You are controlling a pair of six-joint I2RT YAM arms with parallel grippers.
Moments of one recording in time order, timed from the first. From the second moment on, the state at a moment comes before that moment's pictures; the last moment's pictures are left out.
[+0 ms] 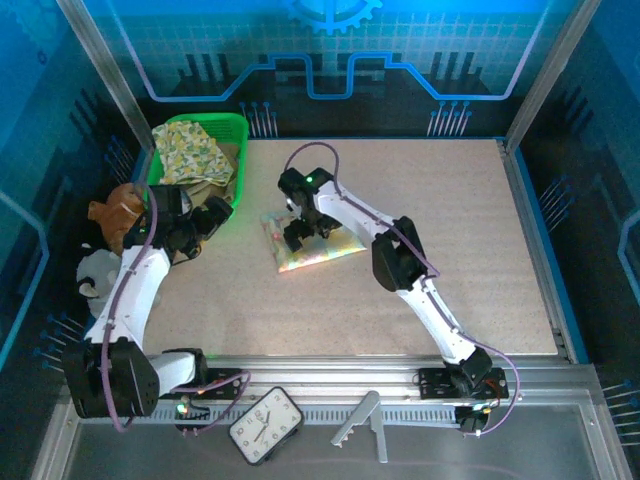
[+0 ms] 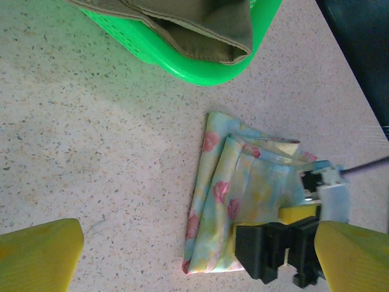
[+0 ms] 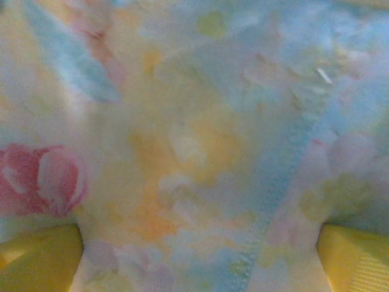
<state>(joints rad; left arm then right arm) 0.10 1.18 0.95 -0.63 0.25 -0.78 0.72 2.60 2.45 -1.36 0.02 0.17</state>
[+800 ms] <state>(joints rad) 0.10 1.21 0.95 -0.63 0.28 -0.80 0.11 2.34 1.95 -1.36 0.09 -0.01</state>
